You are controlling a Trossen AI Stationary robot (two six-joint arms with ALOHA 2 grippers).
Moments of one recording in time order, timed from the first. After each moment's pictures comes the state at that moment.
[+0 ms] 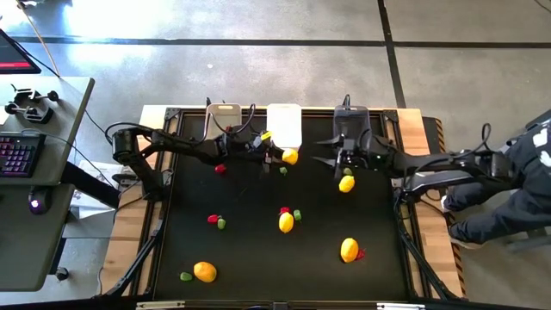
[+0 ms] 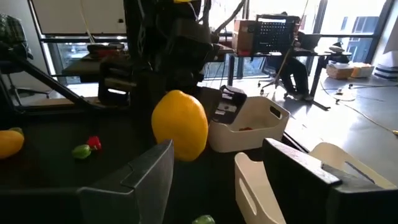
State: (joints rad) left arm 0.28 1.69 0.81 0.65 0.31 -0.19; right arm -0.25 1.05 0.36 0.63 -0.05 -0.04
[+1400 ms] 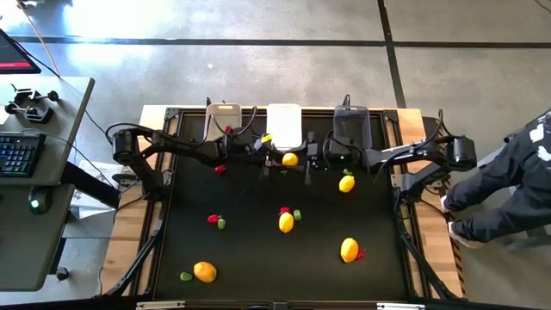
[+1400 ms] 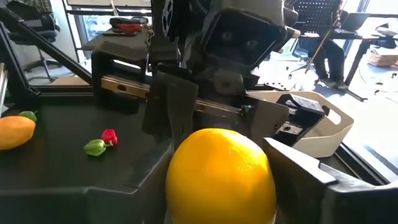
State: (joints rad) left arm 0.25 1.69 0.81 0.65 0.34 -0.18; right arm -0.15 1.48 0.67 0.65 -0.06 -0.06
